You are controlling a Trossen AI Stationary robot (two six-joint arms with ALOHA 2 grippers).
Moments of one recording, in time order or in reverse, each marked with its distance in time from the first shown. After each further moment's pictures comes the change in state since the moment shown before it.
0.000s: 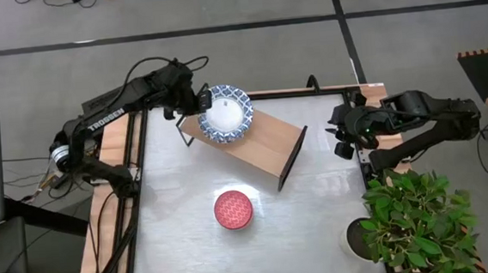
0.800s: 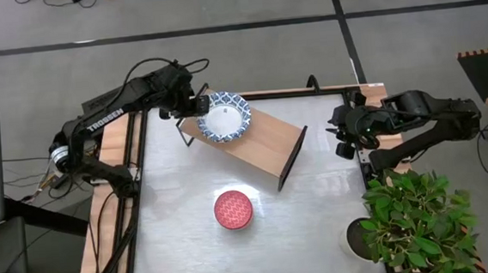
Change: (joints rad) left arm 0.011 -0.010 -0.001 -0.070 -0.026 0.108; right arm 0.000 -0.005 0.000 -0.001 0.000 -0.040
